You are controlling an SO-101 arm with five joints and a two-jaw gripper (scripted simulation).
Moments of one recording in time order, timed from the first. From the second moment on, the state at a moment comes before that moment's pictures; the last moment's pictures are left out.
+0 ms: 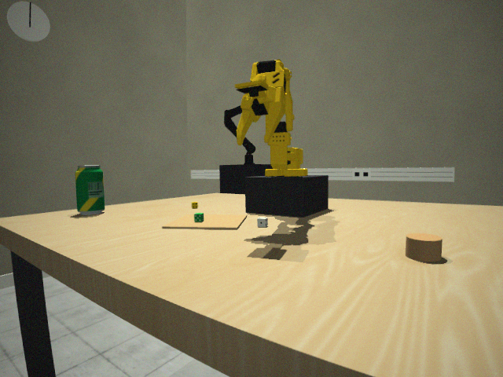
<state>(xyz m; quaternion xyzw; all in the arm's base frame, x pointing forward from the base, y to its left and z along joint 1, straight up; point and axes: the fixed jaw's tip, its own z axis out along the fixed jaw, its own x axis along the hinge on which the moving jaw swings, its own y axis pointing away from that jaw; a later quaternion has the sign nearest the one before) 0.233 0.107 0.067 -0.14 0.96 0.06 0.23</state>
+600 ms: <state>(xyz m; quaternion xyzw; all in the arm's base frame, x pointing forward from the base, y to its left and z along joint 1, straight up) 0.197 0.092 -0.014 -0.14 0.99 0.01 0.05</state>
